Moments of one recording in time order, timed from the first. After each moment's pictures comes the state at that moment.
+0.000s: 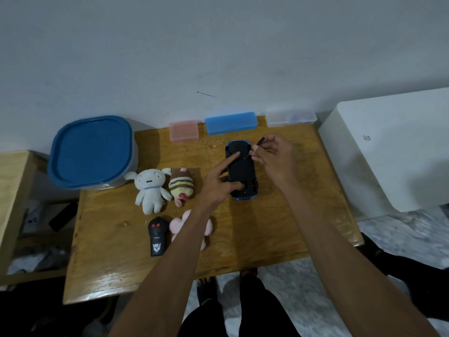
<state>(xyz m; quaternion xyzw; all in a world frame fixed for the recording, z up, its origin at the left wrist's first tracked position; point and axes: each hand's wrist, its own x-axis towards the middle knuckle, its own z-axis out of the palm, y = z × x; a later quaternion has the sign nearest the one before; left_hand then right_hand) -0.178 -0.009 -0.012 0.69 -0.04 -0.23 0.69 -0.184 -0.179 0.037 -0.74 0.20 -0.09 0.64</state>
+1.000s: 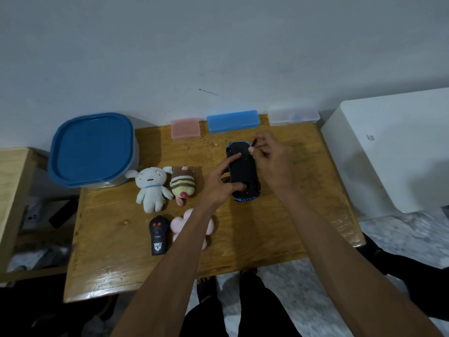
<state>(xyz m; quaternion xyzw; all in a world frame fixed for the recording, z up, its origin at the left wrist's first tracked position) -0.180 -0.010 -0.015 0.68 -0.02 -0.24 0.69 -0.185 -0.174 0.032 -0.89 0.05 -0.19 0.42</state>
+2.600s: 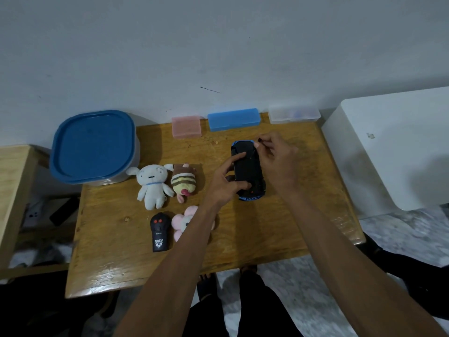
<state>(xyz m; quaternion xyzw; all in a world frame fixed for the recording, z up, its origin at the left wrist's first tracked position) -0.189 -0.016 -0.003 0.67 -0.02 -0.26 0.70 -0.191 -0.176 0.028 -0.88 0.02 -0.27 0.39</state>
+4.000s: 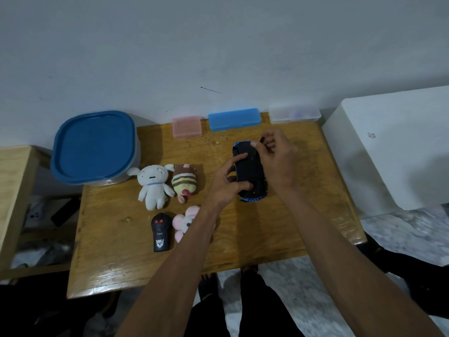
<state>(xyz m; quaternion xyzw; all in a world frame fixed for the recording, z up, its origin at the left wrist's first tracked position) -0.192 -0.017 -0.001 0.67 -0.01 -0.26 0.70 -0.186 -0.170 0.027 -0.87 0.07 -0.27 0.41</state>
